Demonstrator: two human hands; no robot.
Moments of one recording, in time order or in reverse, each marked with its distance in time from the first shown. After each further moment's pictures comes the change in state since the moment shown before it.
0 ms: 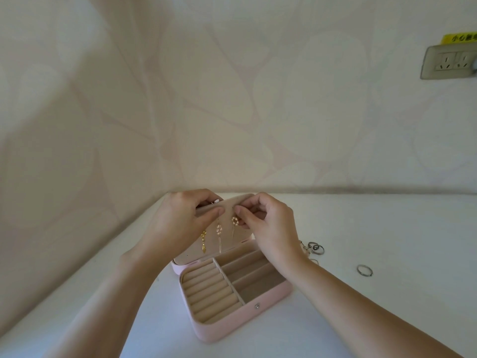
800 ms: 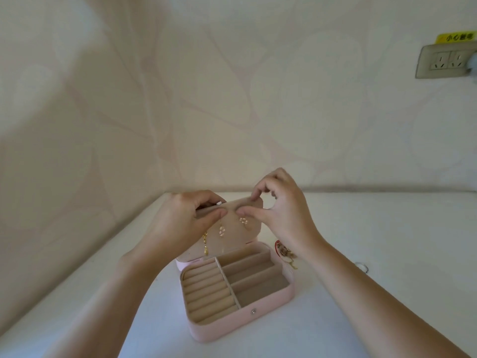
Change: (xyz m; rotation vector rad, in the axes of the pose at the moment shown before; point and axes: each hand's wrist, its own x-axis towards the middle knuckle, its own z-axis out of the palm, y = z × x) left_hand -0.001 0.000 0.004 -0.076 -0.046 0.027; right_hand 0.017 -0.015 -0.031 -0.321 -0.026 -0.223
